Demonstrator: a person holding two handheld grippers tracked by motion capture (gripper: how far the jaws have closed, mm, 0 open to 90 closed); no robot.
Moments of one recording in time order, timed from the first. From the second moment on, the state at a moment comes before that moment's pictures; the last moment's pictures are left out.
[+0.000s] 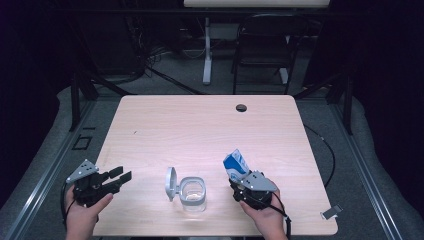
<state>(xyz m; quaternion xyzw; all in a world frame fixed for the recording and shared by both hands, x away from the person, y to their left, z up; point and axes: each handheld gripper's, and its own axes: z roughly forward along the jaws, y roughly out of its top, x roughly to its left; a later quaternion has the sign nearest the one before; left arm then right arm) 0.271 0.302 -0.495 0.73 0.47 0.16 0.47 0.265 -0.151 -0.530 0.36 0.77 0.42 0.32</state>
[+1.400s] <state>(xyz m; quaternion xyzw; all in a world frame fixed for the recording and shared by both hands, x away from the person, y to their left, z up) 0.271 0.302 -0.494 0.73 0.46 0.16 0.47 0.268 -0.133 -0.509 0.31 0.79 0.38 0.38</state>
